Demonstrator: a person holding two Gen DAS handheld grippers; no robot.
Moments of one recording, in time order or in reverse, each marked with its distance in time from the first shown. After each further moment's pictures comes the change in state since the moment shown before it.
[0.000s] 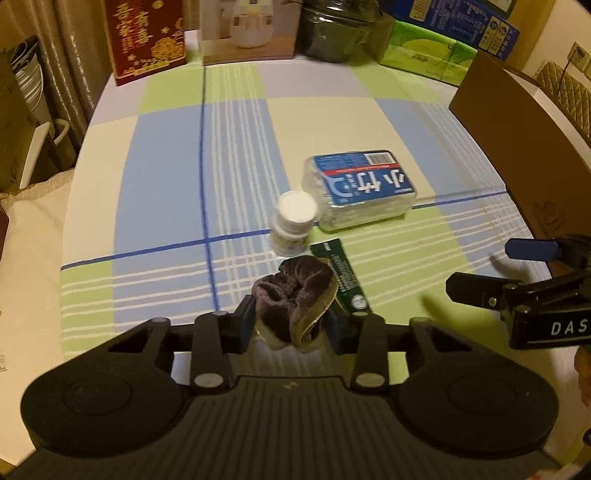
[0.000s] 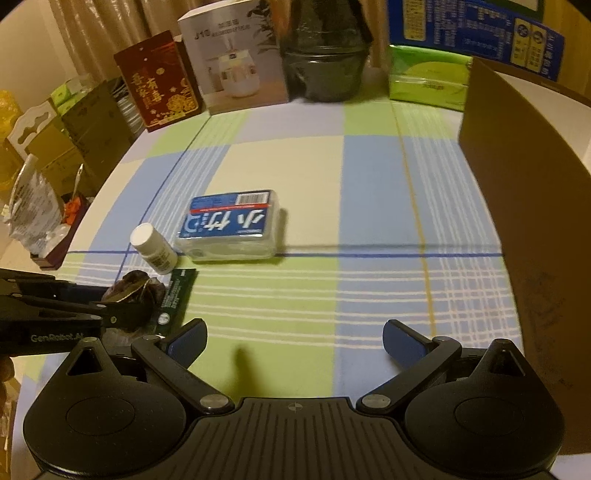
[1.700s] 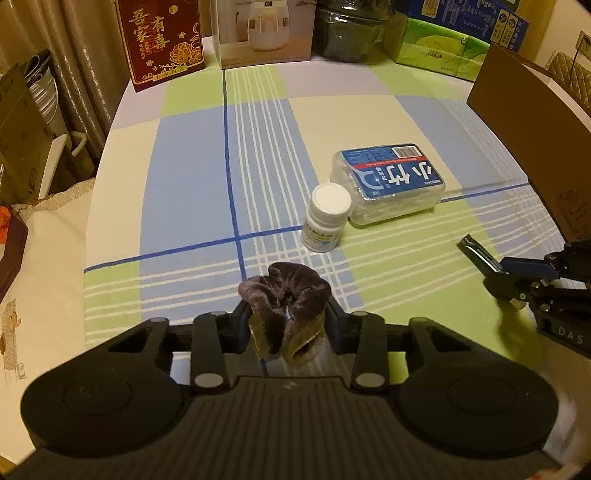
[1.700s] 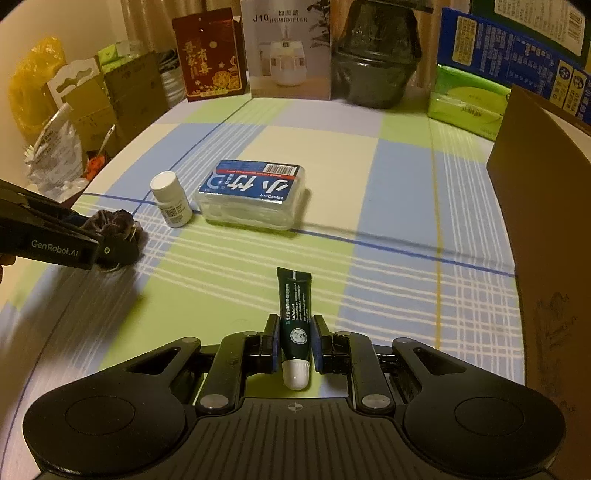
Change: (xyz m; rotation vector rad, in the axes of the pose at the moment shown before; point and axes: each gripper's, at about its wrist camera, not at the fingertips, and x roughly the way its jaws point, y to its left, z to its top) left arm 0.005 0.004 -0.008 0.028 -0.026 0.076; right arm 0.007 -0.004 -0.031 -0.198 -0.045 0.023
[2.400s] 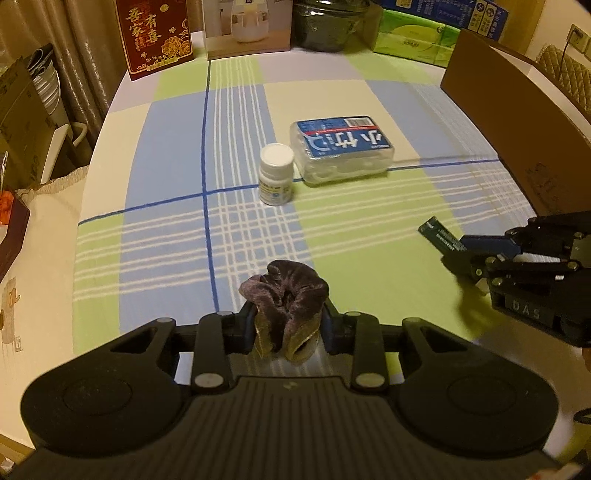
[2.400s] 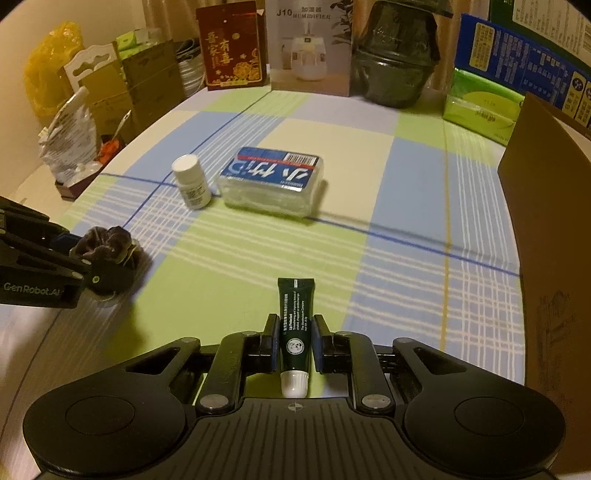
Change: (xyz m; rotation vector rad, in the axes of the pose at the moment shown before) left arm -0.031 -0.036 -0.033 -0.012 0.014 0.000; right arm -0.011 0.008 -0.012 -0.060 0.035 0.025
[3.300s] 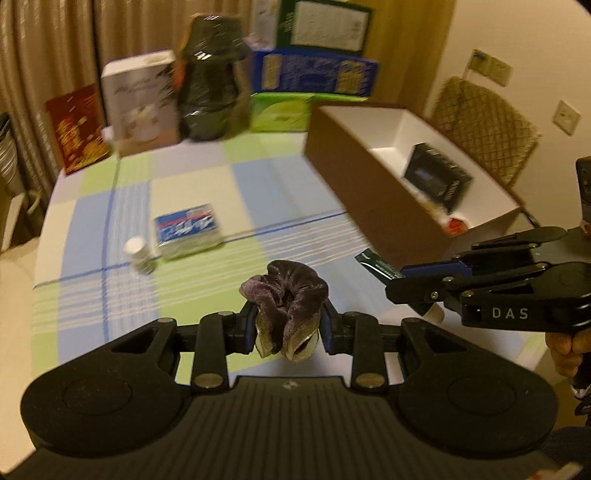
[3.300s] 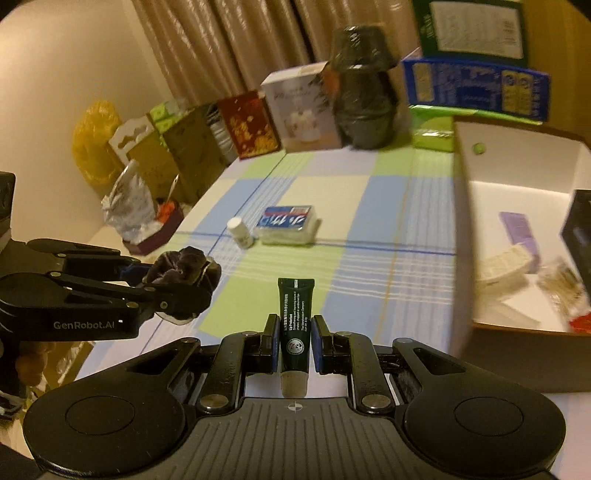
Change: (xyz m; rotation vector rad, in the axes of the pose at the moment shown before) left arm -0.116 -0.129 -0.003 0.111 -0.204 -0.169; right arm -0.168 -0.063 -0.033 0.147 -0.149 0.195
